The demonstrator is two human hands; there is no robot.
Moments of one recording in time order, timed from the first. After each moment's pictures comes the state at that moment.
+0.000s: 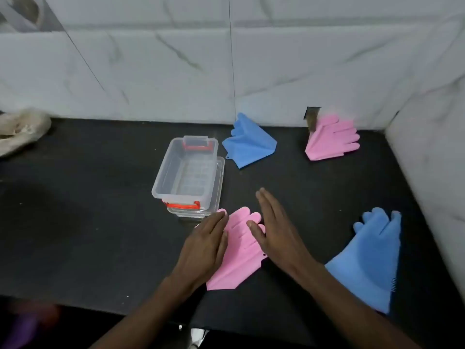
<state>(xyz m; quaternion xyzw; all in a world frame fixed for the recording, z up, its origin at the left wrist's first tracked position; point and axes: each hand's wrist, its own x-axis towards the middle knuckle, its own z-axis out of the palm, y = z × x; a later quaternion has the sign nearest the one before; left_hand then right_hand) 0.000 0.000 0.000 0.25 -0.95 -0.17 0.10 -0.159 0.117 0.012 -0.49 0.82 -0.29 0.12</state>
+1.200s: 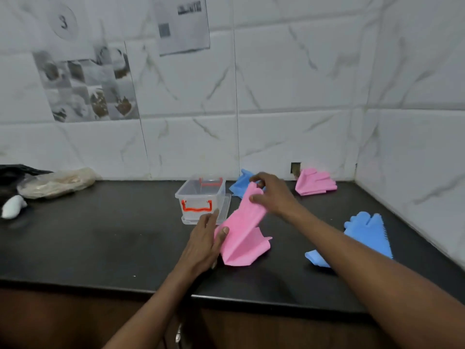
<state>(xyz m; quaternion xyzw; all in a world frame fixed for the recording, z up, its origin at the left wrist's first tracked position) 0.045 0.008 -0.071 0.22 -0.90 -0.21 0.30 -0.129 0.133 0.037 -0.49 0.76 -0.42 0.01</state>
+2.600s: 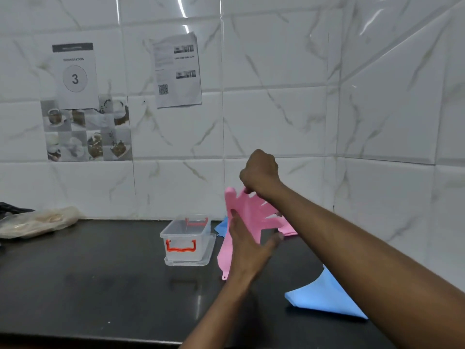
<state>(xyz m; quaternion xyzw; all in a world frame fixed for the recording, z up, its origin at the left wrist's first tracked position) -0.045 0.141 0.017 0.20 -0.76 -0.43 0.45 -0.087 0.157 0.185 -0.37 0.82 -0.43 -0.13</state>
